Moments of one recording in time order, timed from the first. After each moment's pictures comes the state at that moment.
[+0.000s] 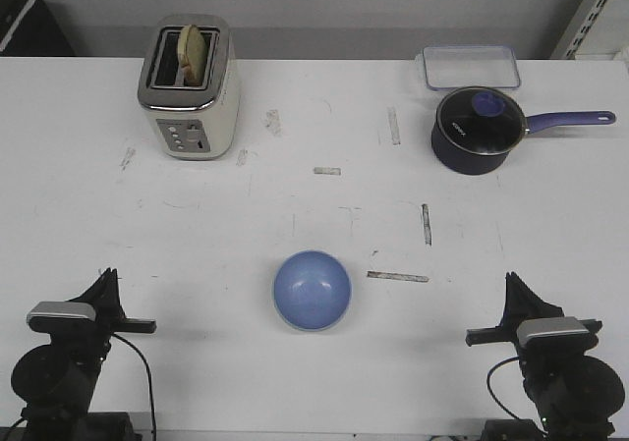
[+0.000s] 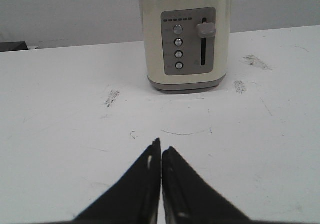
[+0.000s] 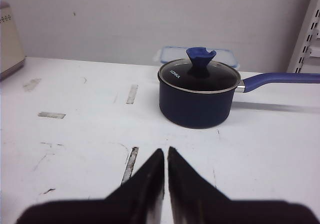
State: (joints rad) left arm 0.02 0.18 0.42 -0.28 0.01 0.09; right arm 0.02 0.21 0.52 -0.46 -0.07 -0.02
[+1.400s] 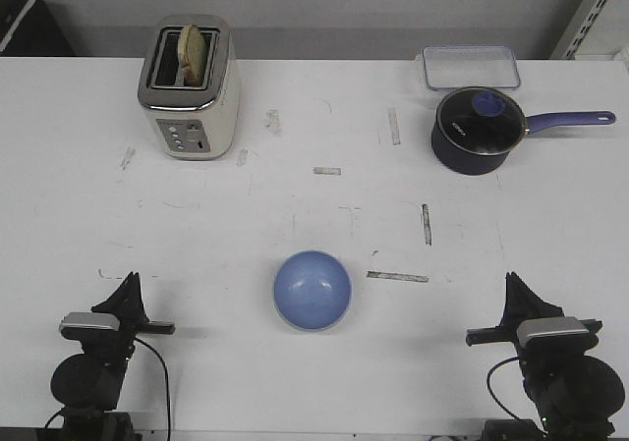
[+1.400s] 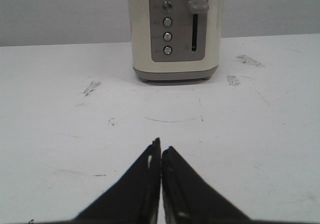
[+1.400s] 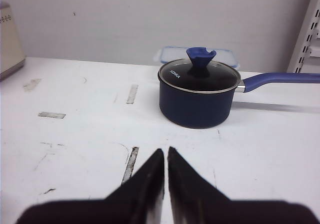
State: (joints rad) left arm -0.01 0.01 0.03 0.06 0.01 0.04; right arm 0.02 0.21 0.52 -0.46 -0.07 -0.02
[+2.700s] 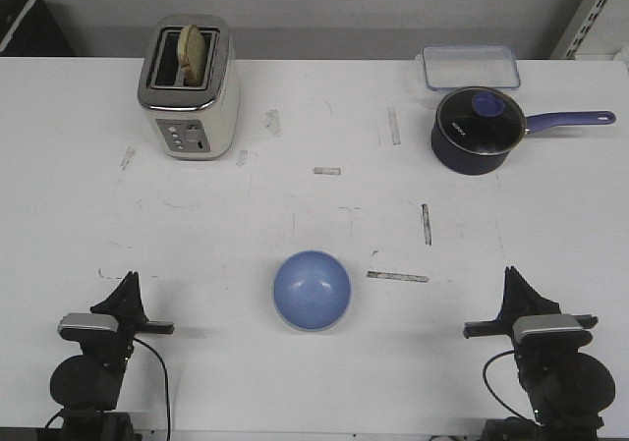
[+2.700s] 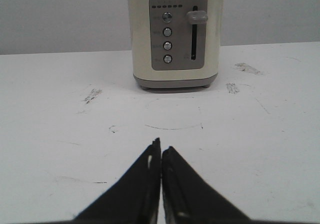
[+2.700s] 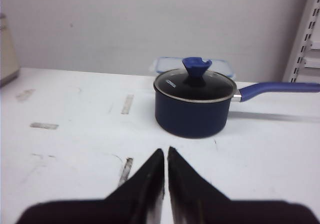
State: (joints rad) left arm -0.01 0.01 0.03 0.07 0.01 0.04; right arm -0.01 0.20 0.41 -0.32 -0.07 -0.03
